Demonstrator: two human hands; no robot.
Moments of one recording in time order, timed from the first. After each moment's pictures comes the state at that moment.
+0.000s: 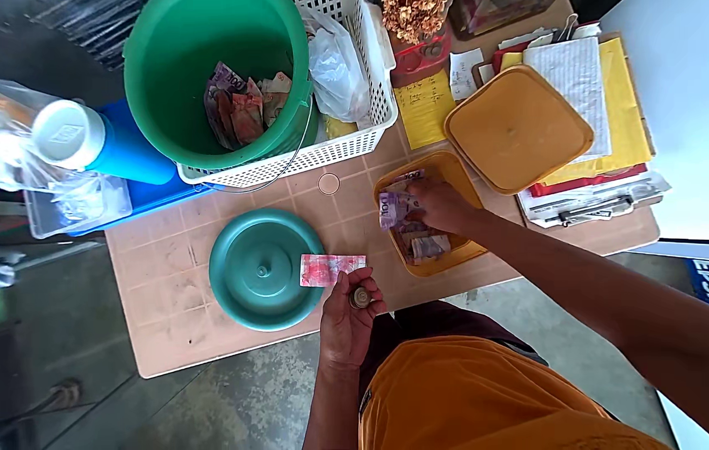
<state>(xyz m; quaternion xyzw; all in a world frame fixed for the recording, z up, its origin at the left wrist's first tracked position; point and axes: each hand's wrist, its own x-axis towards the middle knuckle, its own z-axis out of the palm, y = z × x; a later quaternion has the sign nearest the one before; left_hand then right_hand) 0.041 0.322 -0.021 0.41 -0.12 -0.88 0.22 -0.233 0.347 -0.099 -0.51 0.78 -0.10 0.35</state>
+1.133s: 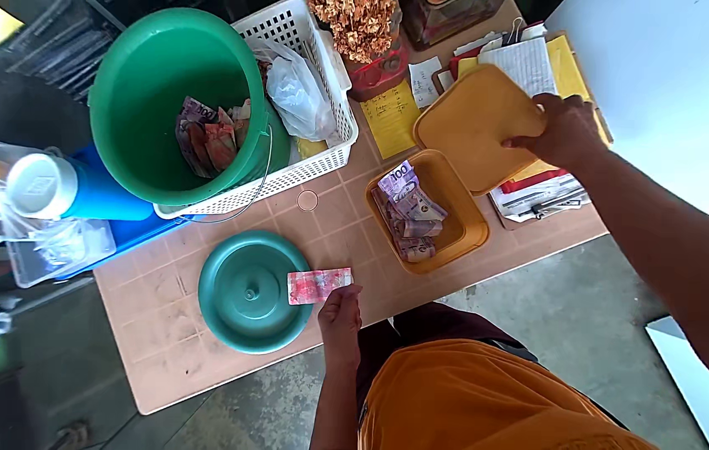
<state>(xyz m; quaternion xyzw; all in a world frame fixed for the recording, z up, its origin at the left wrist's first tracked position) 0.018 0.336 -0.038 0.55 -0.40 -0.71 0.18 -0.409 0.446 -0.058 -0.23 0.94 -0.16 0.19</state>
